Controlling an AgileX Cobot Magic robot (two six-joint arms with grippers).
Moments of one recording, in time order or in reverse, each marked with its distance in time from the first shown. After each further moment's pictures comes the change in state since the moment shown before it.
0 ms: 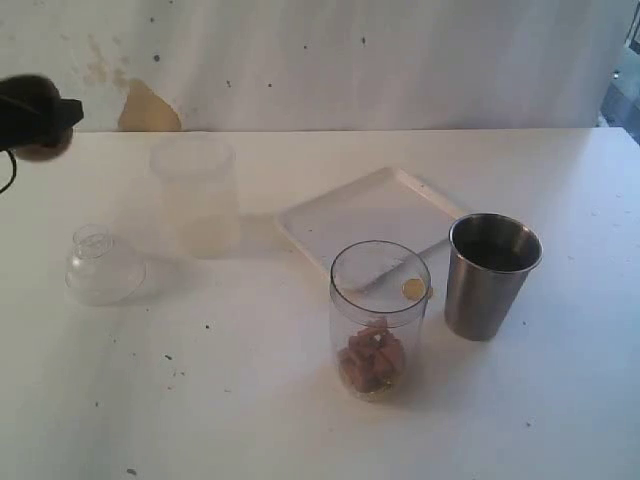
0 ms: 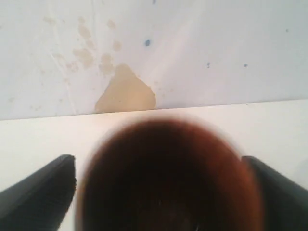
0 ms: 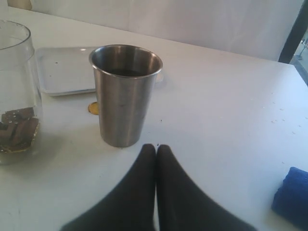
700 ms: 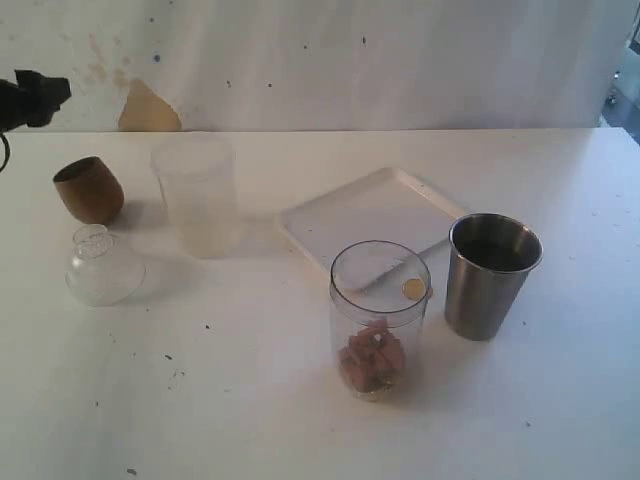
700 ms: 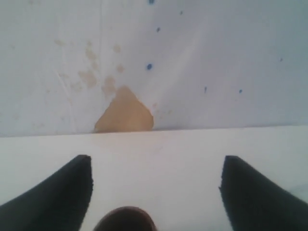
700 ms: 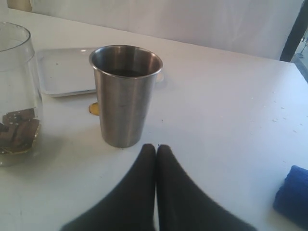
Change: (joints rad) left arm 0.000 -0.058 0.000 -0.022 -0.011 -0.042; right arm 0.000 0.000 0.000 0.000 0.000 0.012
